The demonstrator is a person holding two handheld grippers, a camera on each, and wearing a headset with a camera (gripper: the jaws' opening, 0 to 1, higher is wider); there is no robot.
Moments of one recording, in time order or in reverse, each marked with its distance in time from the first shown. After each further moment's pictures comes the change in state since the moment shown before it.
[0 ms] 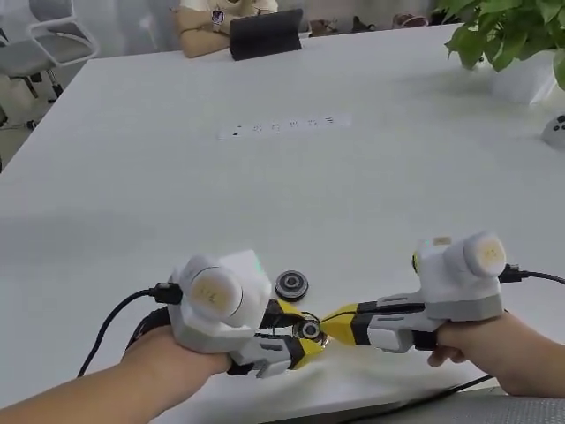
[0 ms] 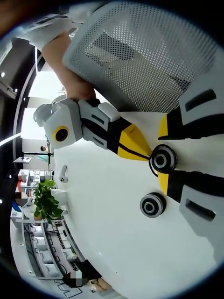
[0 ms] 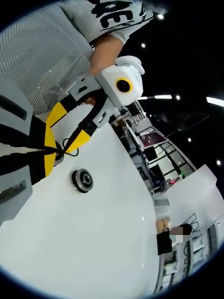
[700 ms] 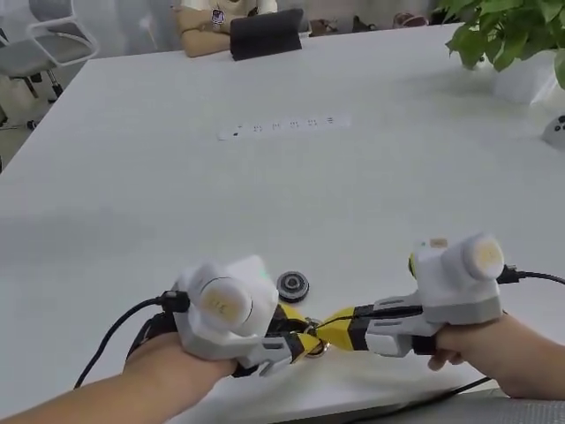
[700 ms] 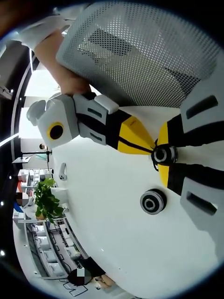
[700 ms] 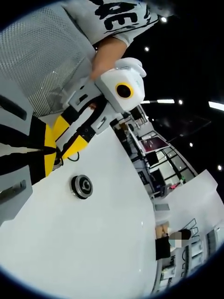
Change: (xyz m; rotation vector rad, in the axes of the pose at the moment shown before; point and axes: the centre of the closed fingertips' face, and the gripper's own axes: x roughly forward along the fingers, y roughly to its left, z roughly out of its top) left arm 0.005 0.006 -0.003 0.041 0.010 0.052; right arm 0.003 0.006 -0.001 -0.033 0.020 0.022
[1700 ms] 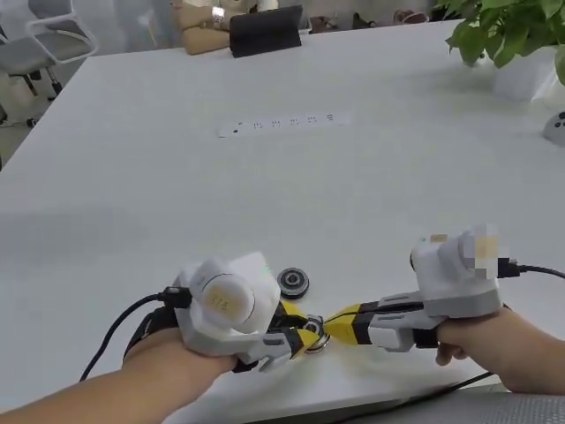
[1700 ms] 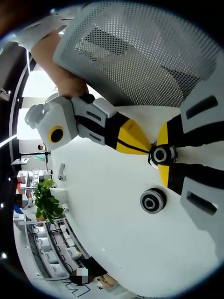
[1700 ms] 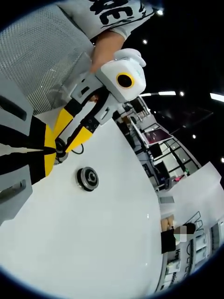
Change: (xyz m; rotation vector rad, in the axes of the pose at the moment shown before) left arm -0.001 0.000 -0.001 0.018 0.019 0.010; right arm -0.003 -0.009 -0.006 0.046 0.033 -0.049
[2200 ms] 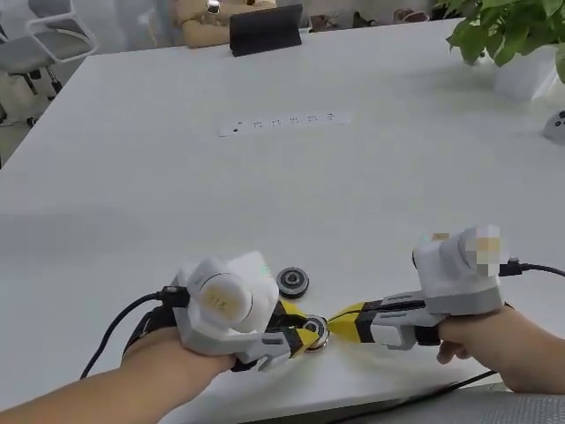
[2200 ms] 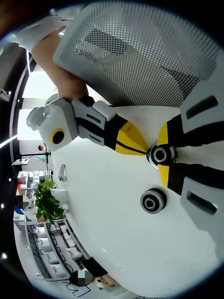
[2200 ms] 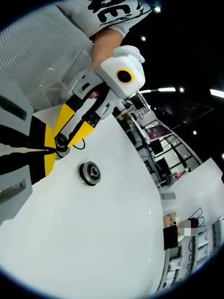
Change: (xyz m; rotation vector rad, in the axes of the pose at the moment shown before) left arm -0.001 0.000 0.000 0.004 -0.003 -0.004; right arm -0.002 -0.006 -0.003 0.020 0.009 -0.026
